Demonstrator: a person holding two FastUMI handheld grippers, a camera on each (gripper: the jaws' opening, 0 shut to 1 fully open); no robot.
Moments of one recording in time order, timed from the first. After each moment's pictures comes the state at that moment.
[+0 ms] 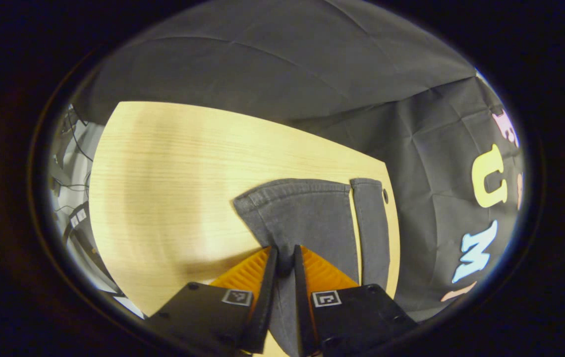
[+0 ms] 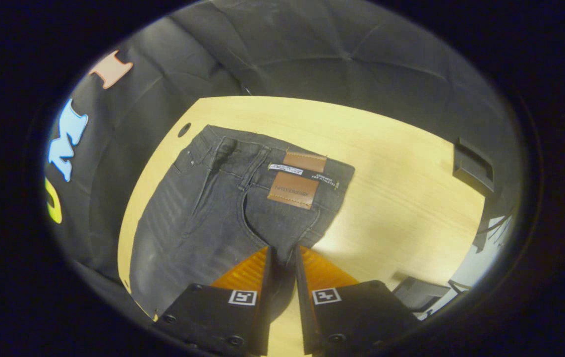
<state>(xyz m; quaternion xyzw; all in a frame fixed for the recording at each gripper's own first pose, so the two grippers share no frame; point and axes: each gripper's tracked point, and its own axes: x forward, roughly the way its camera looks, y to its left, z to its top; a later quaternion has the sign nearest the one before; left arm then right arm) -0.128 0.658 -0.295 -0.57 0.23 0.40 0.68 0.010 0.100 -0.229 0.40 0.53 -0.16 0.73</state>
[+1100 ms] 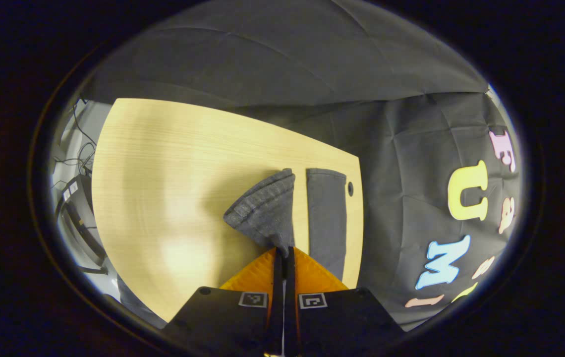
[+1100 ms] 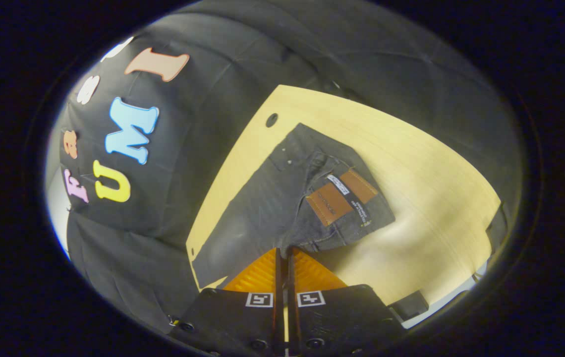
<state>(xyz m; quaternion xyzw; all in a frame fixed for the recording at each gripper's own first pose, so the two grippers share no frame) -0.078 0.626 -0.182 -0.65 0.21 0.34 0.64 0.084 0.104 -0.106 0.48 0.52 0.12 0.70</state>
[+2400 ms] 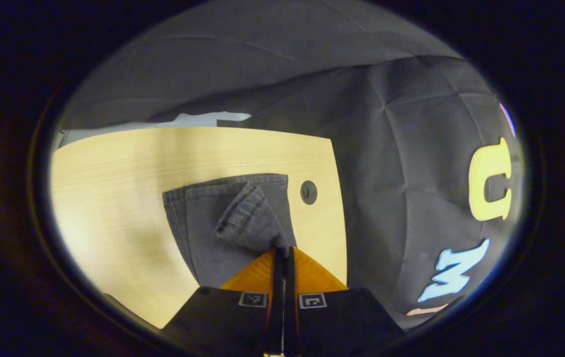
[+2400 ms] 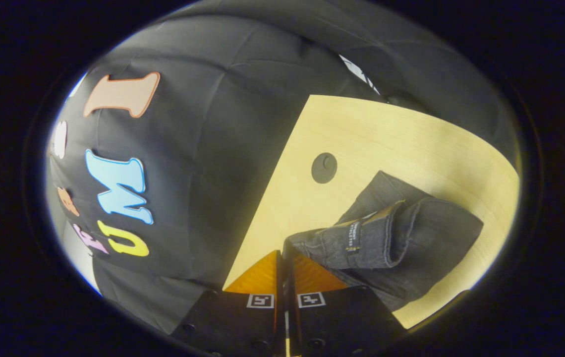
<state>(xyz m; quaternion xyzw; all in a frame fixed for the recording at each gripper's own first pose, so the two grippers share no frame) 0.250 0.702 -0.250 -0.60 0.29 0.33 0.67 0.344 0.167 -0.183 0.55 0.46 0.08 0.69</state>
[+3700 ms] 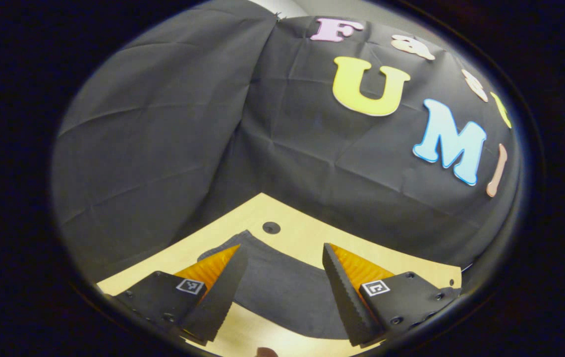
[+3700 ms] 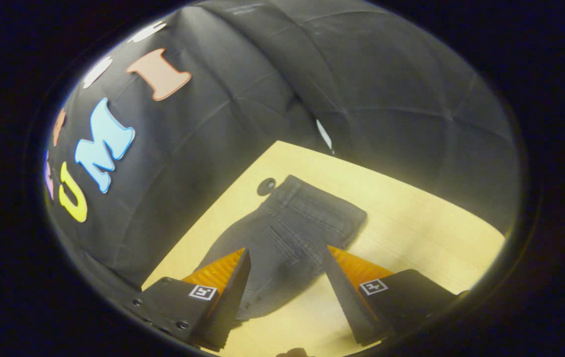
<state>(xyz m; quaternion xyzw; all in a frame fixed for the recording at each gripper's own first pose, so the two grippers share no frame) 0.214 0.577 -0.094 -0.18 0.21 0.25 0.93 0.227 0.105 -0.185 0.40 0.40 -0.07 0.82</state>
